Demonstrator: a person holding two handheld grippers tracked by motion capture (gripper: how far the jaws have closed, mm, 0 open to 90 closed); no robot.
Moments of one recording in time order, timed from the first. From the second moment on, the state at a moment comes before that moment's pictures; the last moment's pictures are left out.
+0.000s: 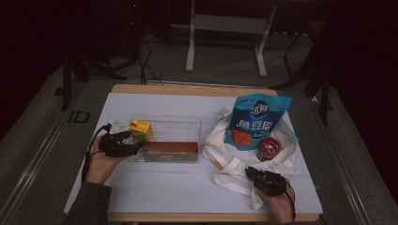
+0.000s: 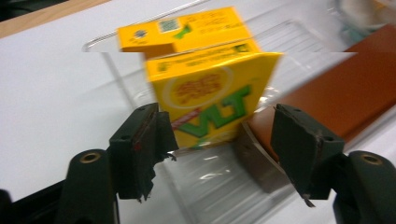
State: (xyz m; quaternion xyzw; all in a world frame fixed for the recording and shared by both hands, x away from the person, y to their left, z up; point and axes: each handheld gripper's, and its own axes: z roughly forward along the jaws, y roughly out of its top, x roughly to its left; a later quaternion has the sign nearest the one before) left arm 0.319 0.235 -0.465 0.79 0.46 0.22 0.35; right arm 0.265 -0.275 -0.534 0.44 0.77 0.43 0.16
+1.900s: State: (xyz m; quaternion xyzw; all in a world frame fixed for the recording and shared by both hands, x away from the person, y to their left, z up) left arm 0.305 0.227 -0.439 0.78 0.42 0.24 0.39; right arm 0.265 -0.275 -0.534 0.44 0.77 0.43 0.16
